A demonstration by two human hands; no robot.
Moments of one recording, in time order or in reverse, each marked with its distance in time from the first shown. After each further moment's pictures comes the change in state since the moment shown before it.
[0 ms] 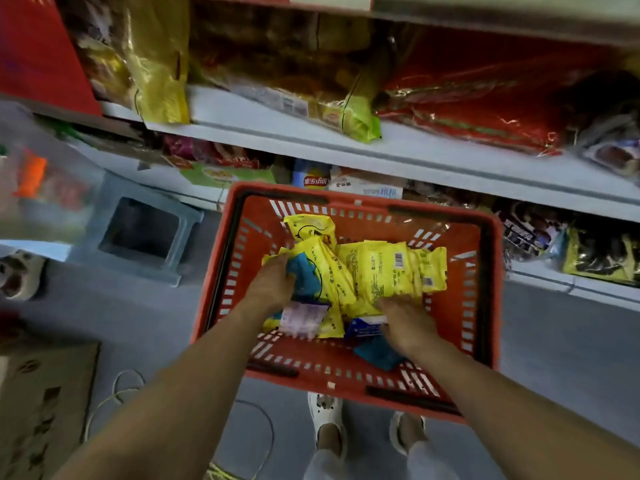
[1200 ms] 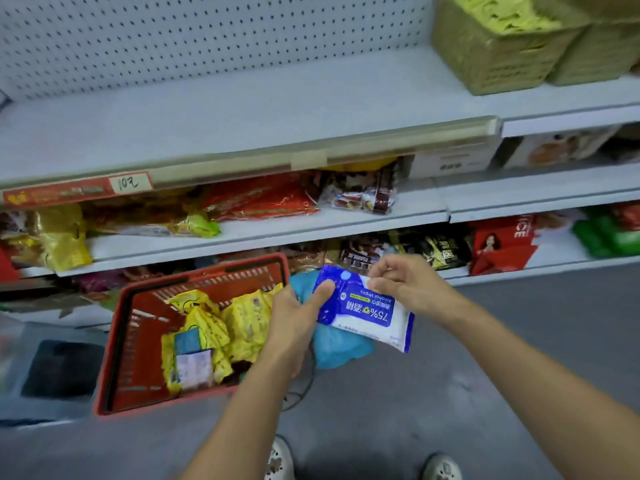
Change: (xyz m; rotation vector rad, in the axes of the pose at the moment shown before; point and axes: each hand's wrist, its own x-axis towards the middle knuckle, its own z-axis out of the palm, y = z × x) left_hand -0.297 0.336 0.082 -0.983 -0.052 0.312; right_hand -0.328 0.197 -0.168 1.120 0.443 -0.062
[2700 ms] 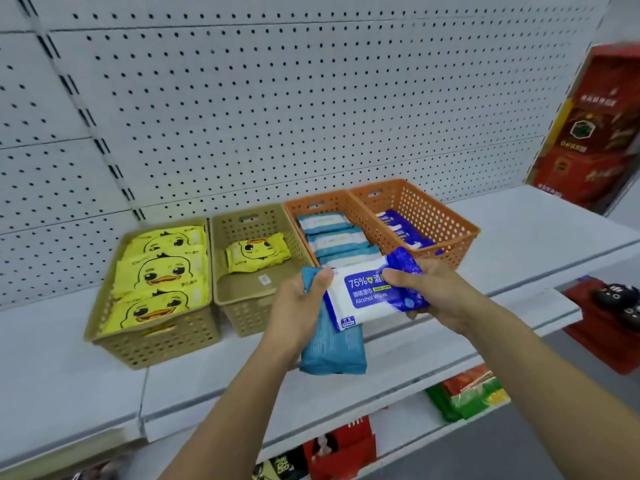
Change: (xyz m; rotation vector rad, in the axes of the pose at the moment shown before) left_hand 0.182 0.213 0.700 0.271 -0.280 0.352; right_hand 0.059 -0.010 -0.732 0.301 0.398 -0.066
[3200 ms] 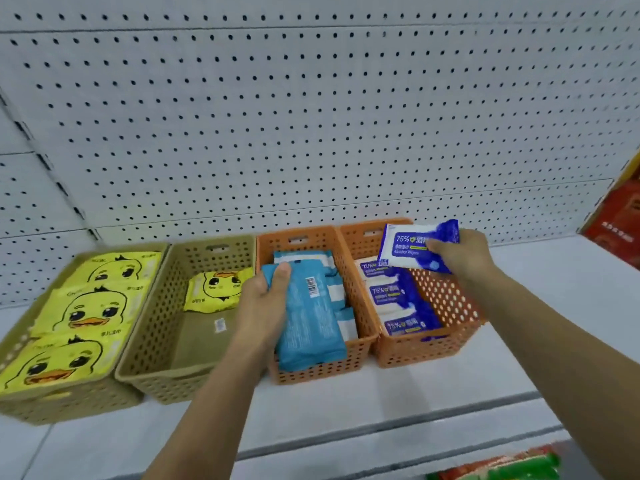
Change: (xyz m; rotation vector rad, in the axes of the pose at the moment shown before) left_hand 0.124 0.042 0.076 -0.146 0.343 -0.079; right_hand 0.205 -0.059 -0.139 -0.109 0.389 -0.083
